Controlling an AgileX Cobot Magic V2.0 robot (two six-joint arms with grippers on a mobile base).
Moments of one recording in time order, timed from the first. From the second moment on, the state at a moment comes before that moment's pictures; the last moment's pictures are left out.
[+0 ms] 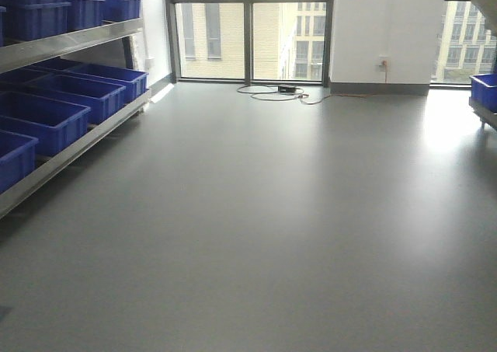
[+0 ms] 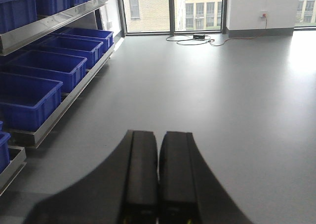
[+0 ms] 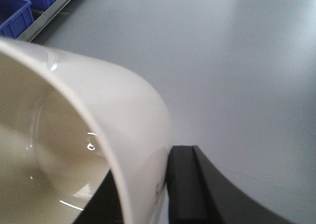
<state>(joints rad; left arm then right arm) -0.09 -0.01 0.01 0.00 0.16 0.04 0.17 0.55 -0.77 0.03 0.71 0.10</state>
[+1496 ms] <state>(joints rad) -0.09 -0.01 0.01 0.00 0.16 0.04 0.17 0.55 -0.77 0.03 0.71 0.10</state>
